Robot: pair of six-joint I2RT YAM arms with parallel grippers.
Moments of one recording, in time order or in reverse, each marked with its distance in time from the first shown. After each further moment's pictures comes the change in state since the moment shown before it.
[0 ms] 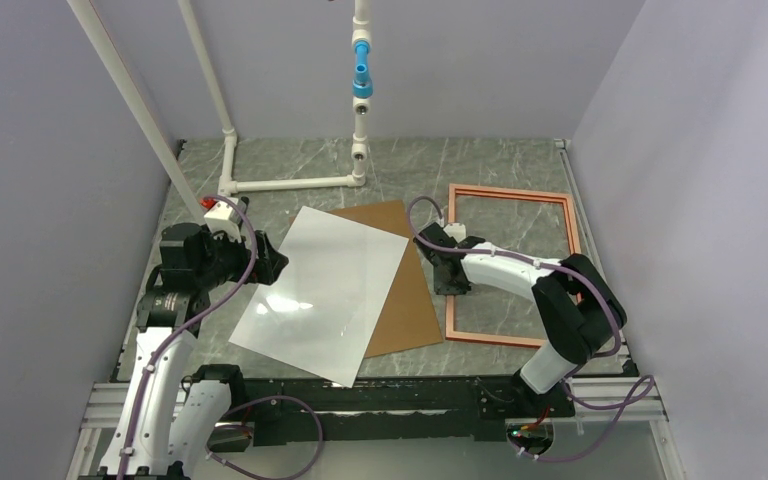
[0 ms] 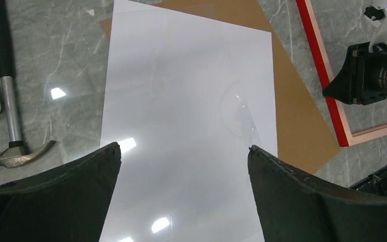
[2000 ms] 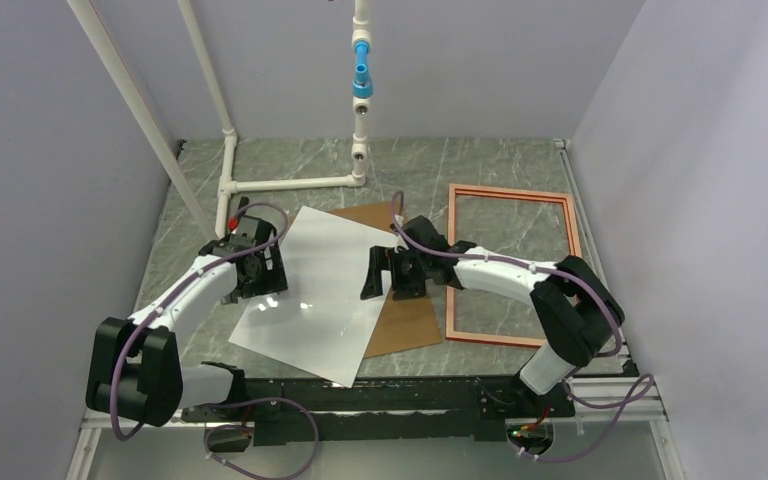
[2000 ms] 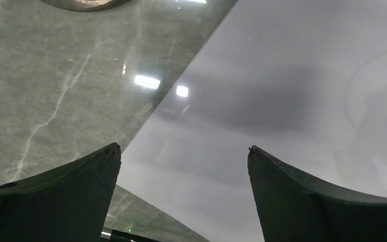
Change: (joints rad) left arm -0.237 0.548 0.009 -0.167 -0.677 -0.375; right arm 0.064 -0.028 0.000 0.372 -0.727 0.052
